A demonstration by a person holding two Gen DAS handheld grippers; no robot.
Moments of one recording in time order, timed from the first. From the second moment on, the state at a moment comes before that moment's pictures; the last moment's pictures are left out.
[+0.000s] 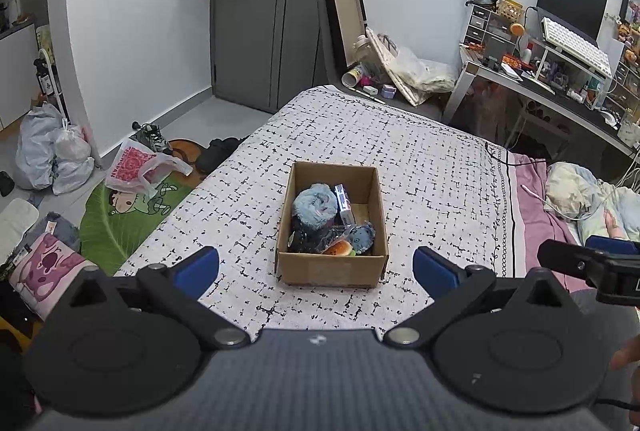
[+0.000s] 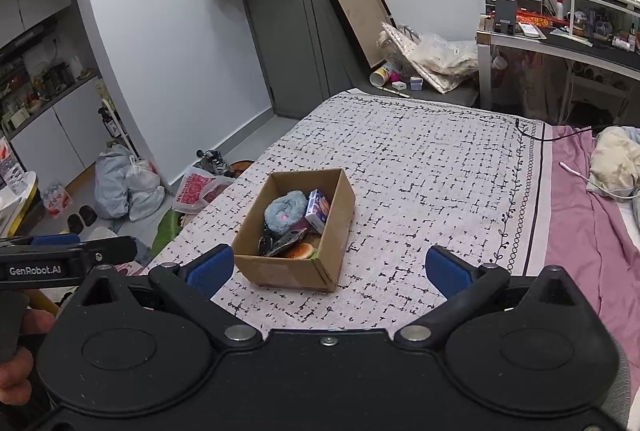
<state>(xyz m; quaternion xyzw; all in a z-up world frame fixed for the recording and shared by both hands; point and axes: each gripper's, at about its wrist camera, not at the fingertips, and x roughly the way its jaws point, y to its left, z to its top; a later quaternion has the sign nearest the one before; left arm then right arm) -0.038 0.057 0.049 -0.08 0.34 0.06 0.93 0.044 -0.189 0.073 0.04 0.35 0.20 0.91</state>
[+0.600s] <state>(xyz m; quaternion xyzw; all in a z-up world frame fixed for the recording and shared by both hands) -0.038 0.058 0.048 -0.08 0.35 0.06 0.93 0.042 -0.187 0.069 0.03 0.35 0.21 0.91</state>
